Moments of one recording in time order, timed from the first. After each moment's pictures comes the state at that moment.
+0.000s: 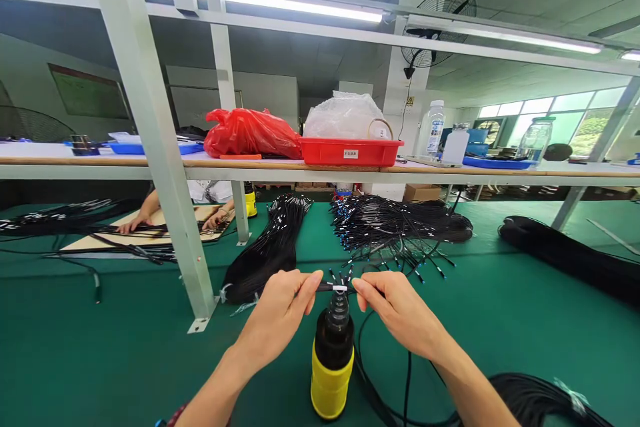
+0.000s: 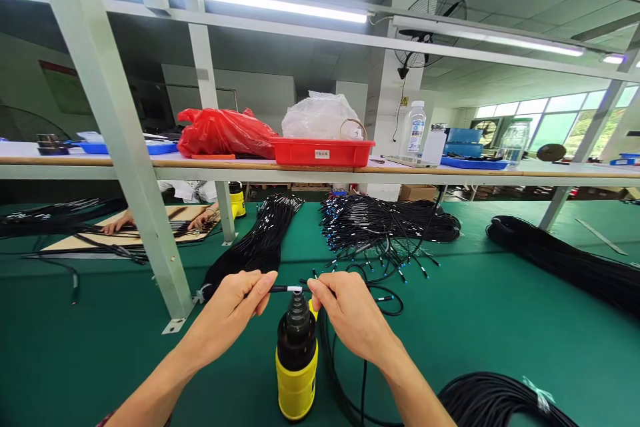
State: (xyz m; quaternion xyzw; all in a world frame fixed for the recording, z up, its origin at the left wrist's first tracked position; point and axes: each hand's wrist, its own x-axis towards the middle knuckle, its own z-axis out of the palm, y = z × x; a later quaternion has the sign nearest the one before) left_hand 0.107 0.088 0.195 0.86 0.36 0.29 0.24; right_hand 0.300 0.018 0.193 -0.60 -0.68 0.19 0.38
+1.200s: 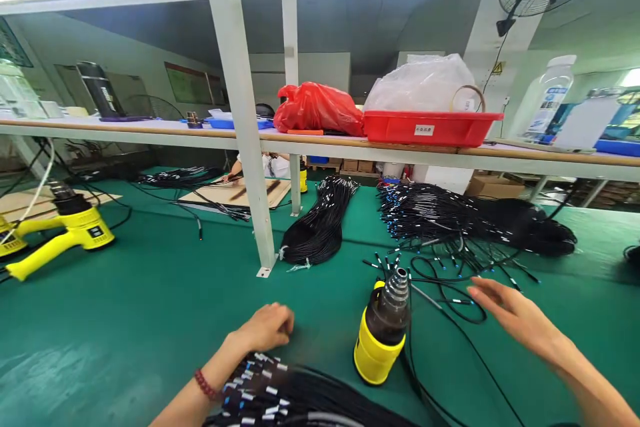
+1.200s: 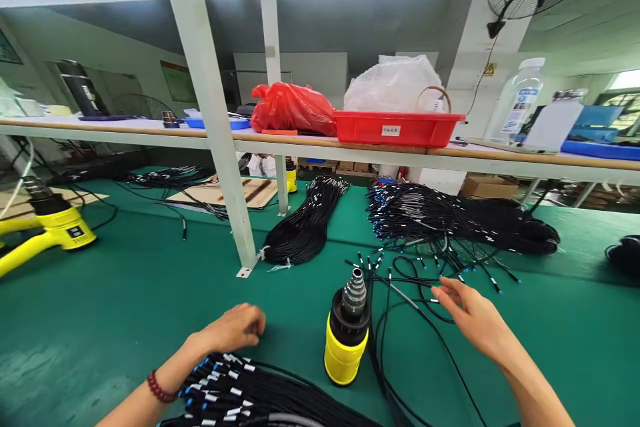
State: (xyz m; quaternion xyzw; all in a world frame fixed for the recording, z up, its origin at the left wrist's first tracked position) left_hand -0.026 0.113 0.062 0.84 0.48 -0.02 0.23; right_hand 0.430 0.034 0.092 -0.75 -0.51 0.20 0.37
